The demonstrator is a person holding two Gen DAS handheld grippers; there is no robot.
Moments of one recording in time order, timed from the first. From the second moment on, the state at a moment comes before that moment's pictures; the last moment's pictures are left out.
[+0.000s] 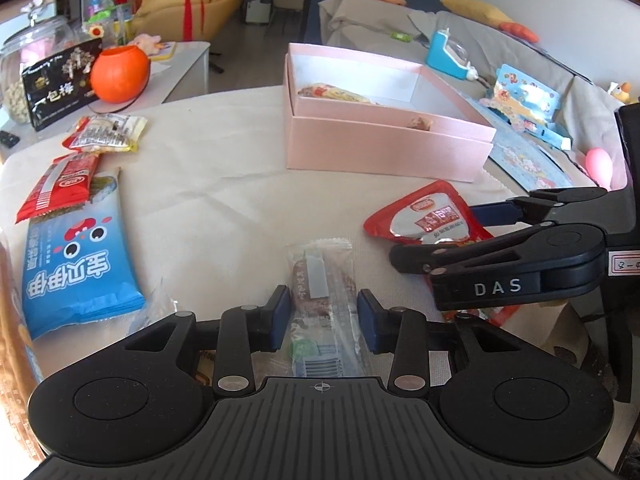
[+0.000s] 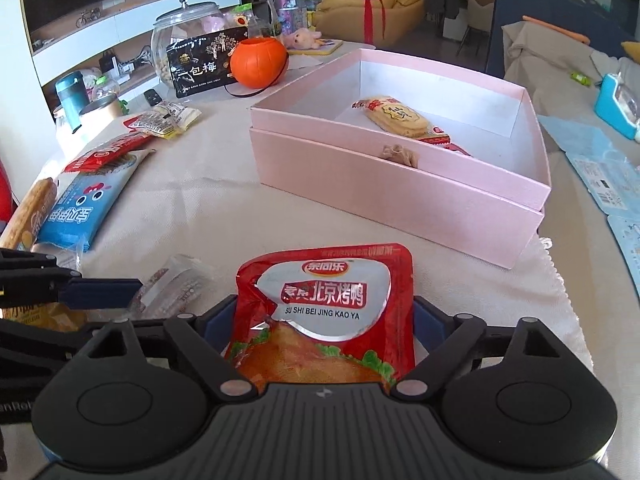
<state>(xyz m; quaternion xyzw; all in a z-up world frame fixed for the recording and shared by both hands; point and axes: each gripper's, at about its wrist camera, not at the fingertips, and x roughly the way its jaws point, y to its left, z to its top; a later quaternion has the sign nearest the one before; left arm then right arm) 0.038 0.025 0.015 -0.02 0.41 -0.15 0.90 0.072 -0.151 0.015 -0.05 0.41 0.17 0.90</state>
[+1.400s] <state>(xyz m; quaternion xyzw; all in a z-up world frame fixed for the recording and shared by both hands) 0.029 0.011 0.014 0.00 0.40 -0.15 0.91 0.046 -0.199 0.020 -0.07 0.42 0.18 0.89</state>
